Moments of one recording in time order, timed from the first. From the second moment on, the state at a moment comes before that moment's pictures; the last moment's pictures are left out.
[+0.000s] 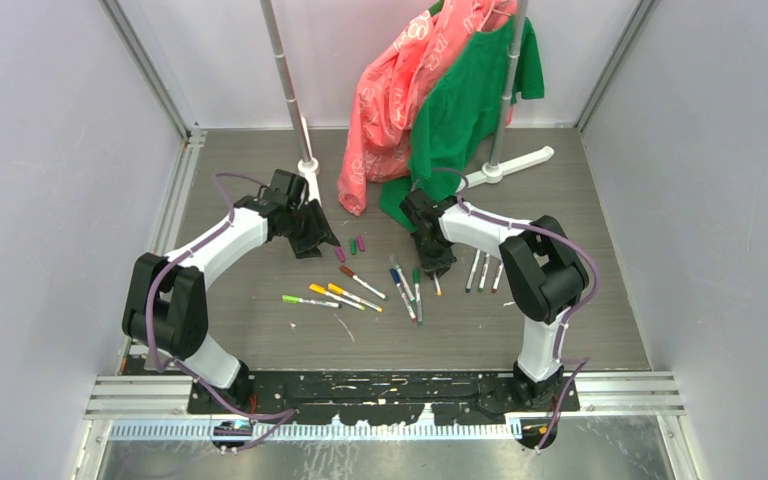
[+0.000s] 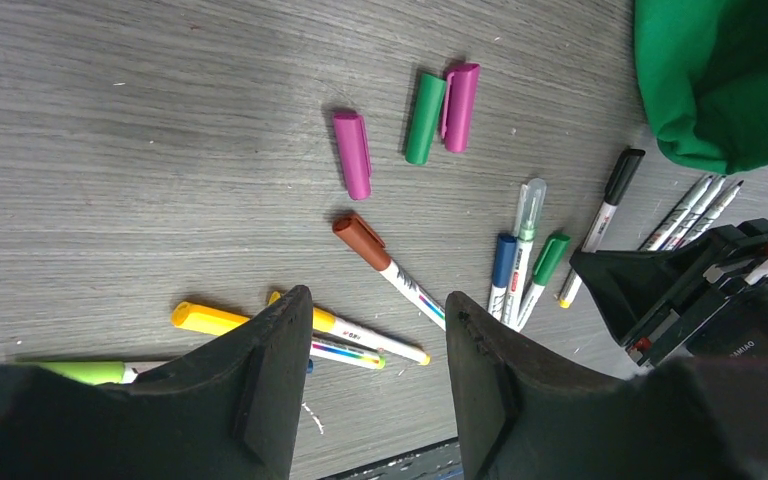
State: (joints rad) left arm -0.35 1.58 1.10 -0.57 0.20 -0.79; right arm 0.59 1.88 1.24 -0.77 0.13 0.37
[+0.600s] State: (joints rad) left arm -0.35 1.48 1.04 -0.45 0.33 -0.87; right arm 0.71 1.67 1.27 -0.92 0.10 0.42
